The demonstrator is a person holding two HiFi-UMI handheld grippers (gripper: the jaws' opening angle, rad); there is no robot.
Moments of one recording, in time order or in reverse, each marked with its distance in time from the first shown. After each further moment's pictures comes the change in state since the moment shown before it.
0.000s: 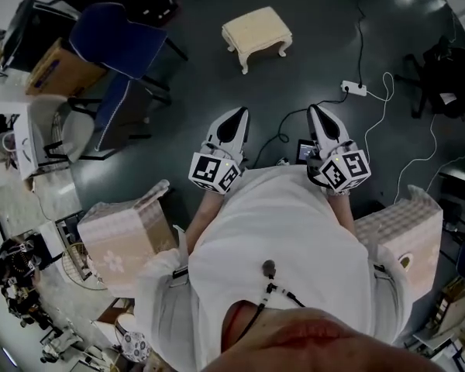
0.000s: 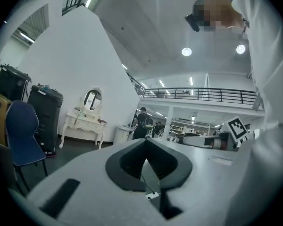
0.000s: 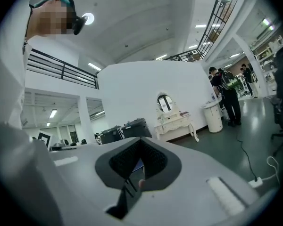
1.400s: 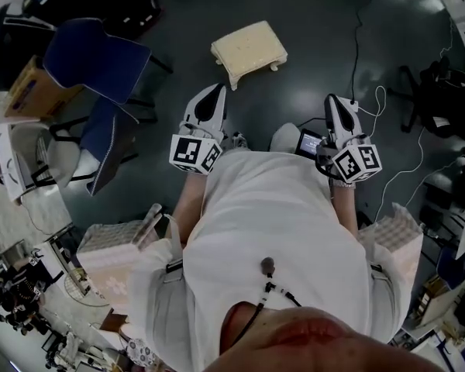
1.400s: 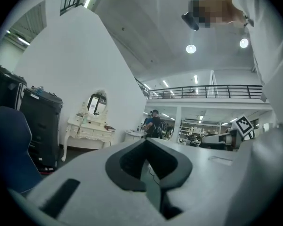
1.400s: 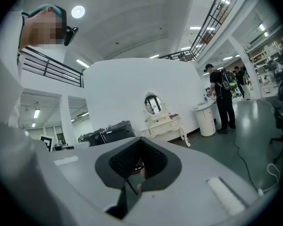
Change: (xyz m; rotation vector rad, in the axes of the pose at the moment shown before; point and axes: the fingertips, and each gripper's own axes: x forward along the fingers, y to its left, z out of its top) left arm 0.189 0.213 0.066 0.043 -0.032 0.046; right arm 0.197 -0.156 0.070 0.014 -0.011 -0.124
